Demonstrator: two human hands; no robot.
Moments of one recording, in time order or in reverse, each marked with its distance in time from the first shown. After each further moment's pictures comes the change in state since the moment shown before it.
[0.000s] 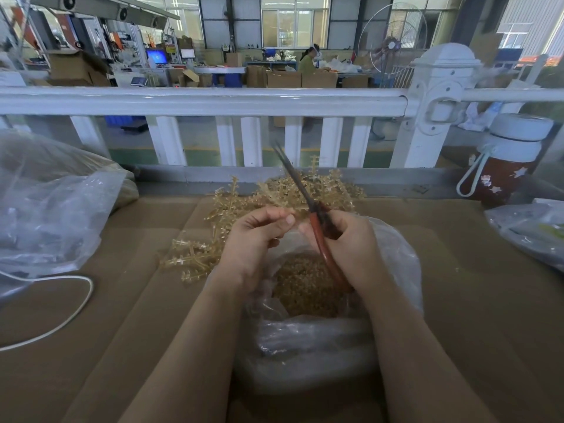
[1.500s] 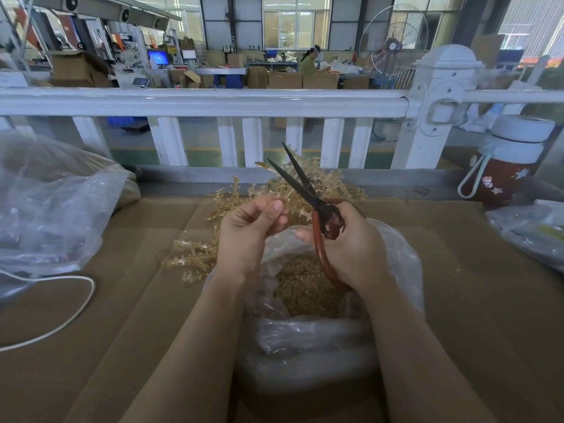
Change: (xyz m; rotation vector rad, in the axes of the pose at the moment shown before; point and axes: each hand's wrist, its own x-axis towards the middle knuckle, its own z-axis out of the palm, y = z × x) left_hand 0.000 0.004 -0.001 -0.121 0.086 0.163; right_hand 0.000 0.000 -0.002 -0.207 0.054 -0.017
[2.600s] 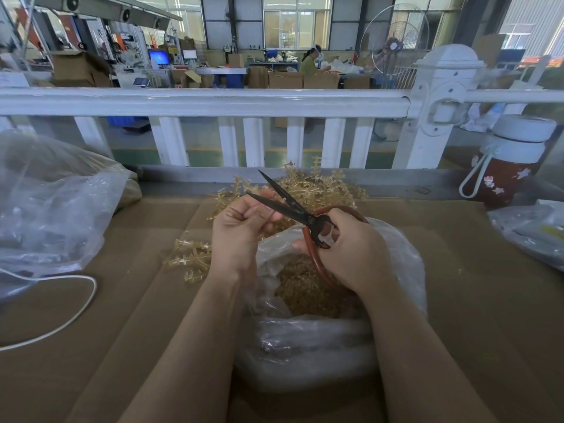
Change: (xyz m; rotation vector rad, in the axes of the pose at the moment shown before) left_hand 0.002 0.003 -0.004 -0.085 0.041 0.058; right_hand 0.000 0.006 0.000 -0.305 -0.040 -0.149
